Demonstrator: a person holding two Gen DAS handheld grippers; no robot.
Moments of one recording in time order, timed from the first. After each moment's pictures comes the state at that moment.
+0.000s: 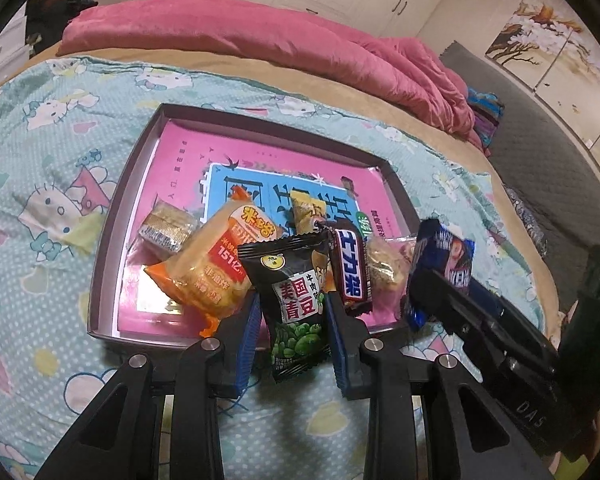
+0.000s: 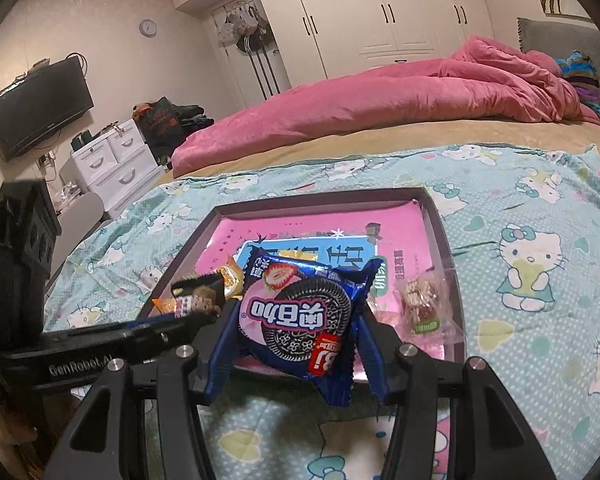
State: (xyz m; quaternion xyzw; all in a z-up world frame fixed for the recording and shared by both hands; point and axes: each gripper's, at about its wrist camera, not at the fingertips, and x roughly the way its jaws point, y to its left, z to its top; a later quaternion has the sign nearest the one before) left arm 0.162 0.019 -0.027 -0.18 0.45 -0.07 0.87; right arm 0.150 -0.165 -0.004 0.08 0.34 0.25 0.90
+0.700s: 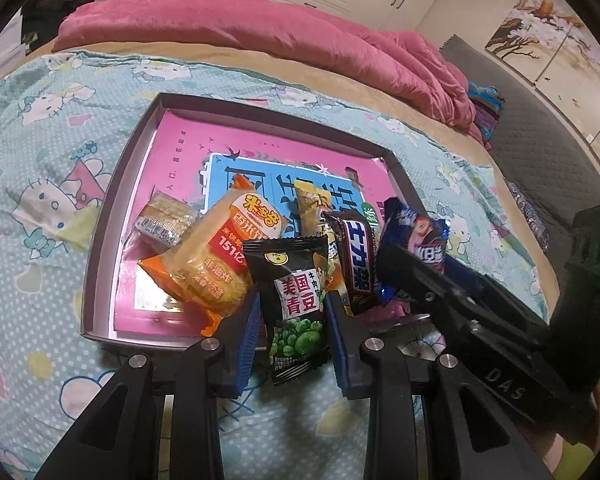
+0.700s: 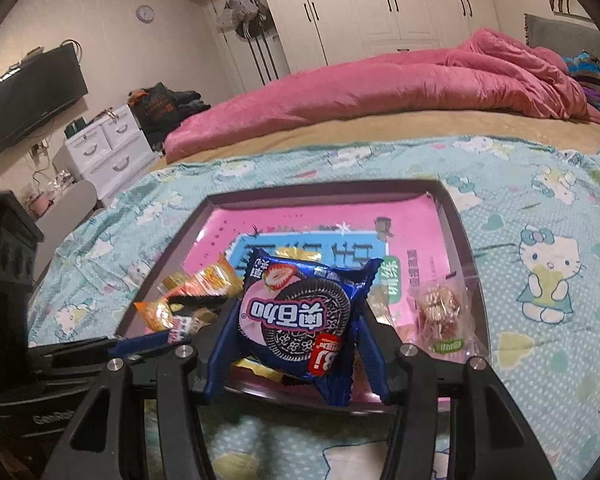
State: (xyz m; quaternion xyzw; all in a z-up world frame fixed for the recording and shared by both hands) left arm 0.167 0.020 -0.039 -0.18 0.46 -0.07 0.87; right arm 0.177 -0.143 -0.019 0.07 0.36 0.25 0.90
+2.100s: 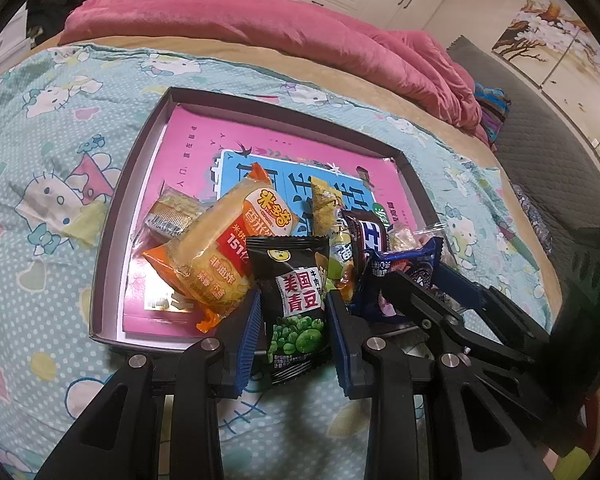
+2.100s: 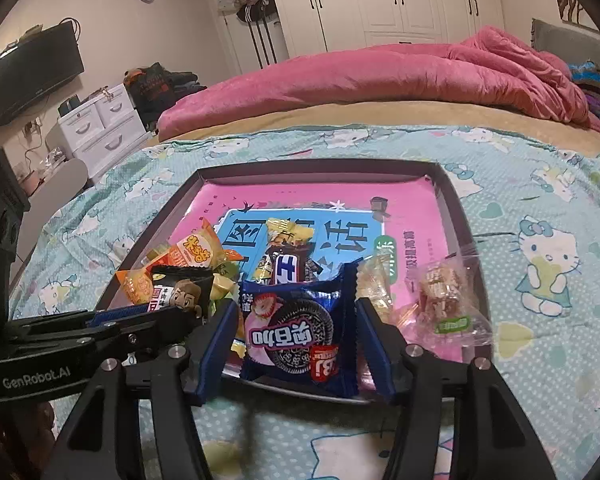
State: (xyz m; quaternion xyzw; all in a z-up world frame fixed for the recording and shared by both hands) left arm 0.166 0.027 -0.042 -0.18 0.46 -0.06 0.86; right arm 0.174 -0.137 -0.032 0.03 0.38 0.24 0.89
